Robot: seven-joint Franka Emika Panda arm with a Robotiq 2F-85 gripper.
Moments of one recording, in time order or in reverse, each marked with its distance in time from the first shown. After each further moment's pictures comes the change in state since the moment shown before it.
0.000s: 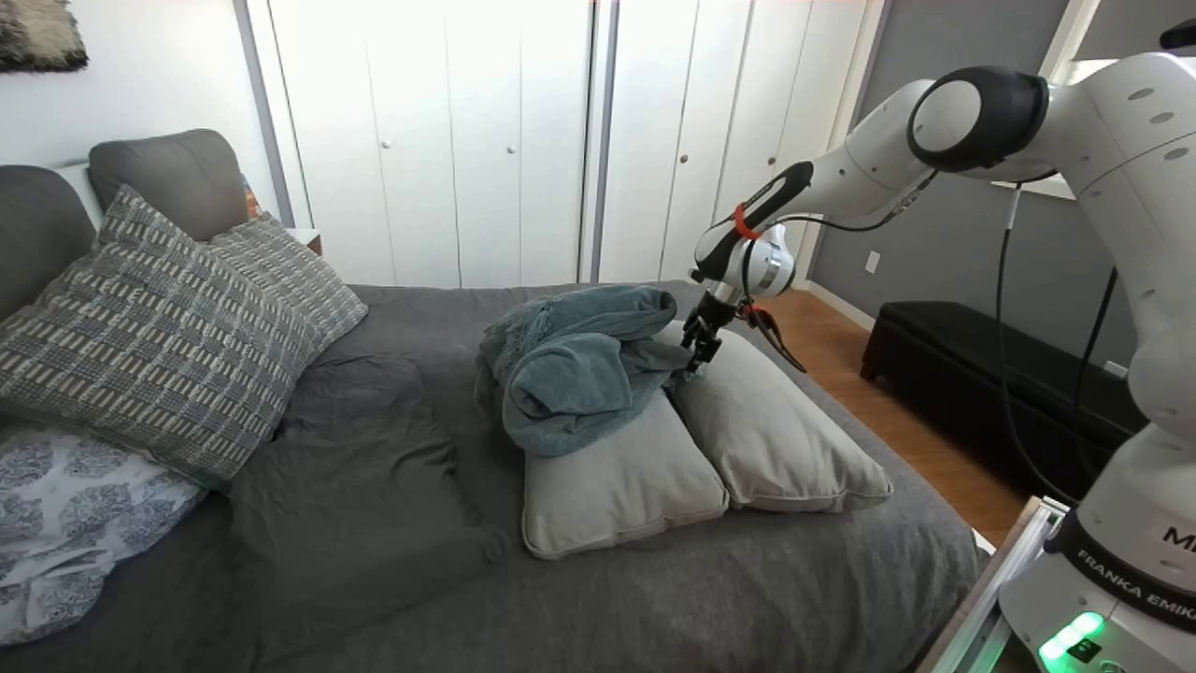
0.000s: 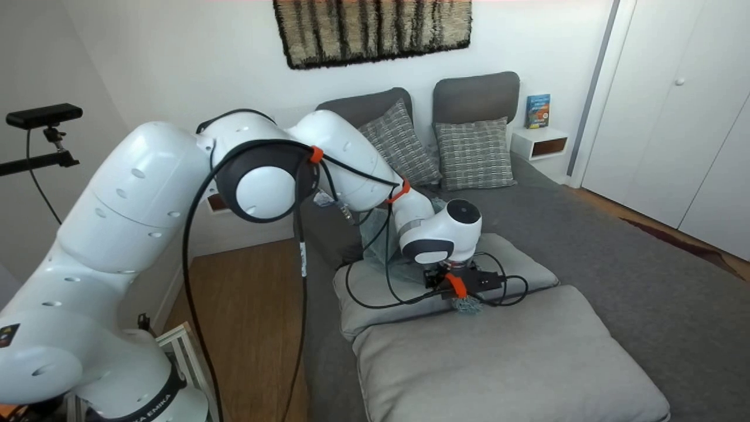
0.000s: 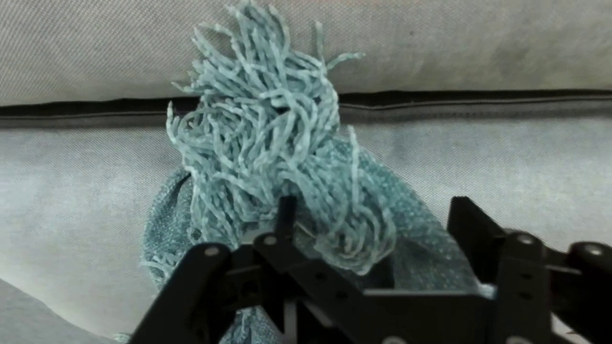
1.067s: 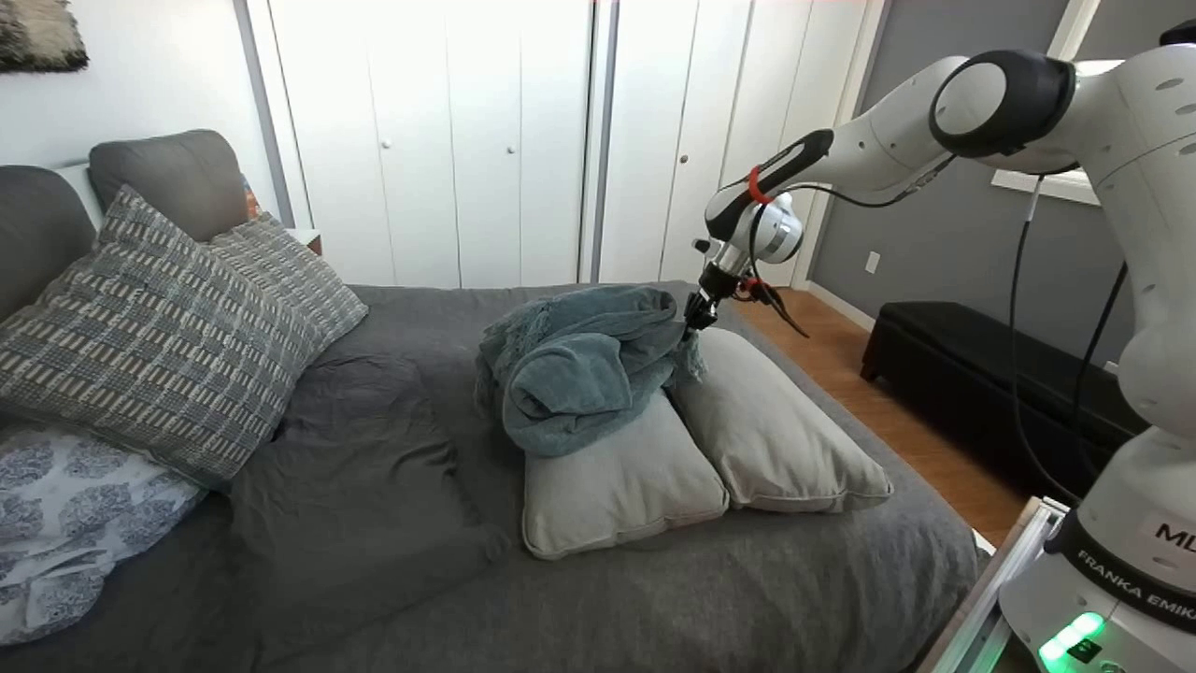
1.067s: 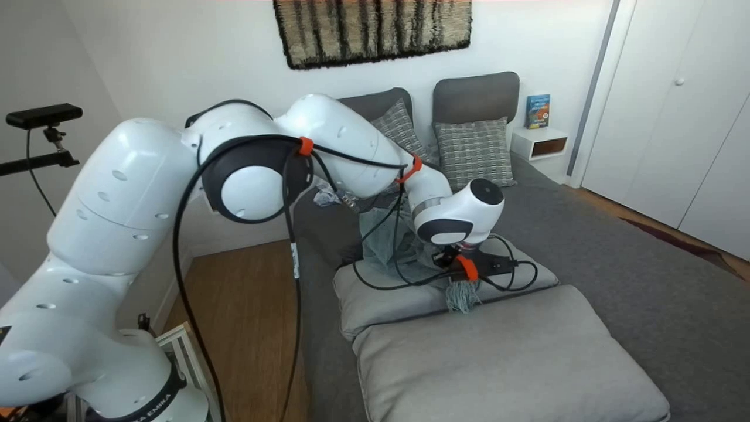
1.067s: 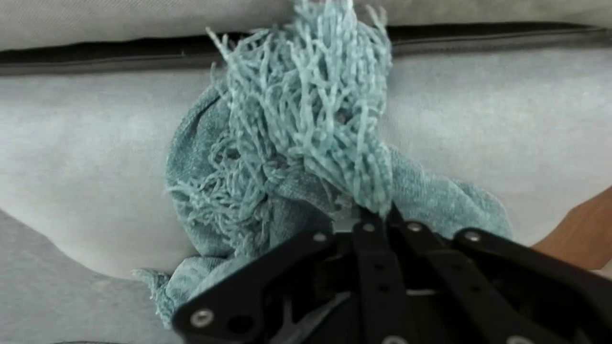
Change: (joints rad) arm -0.086 -0.059 0.068 0.078 -0.002 -0.209 0.017
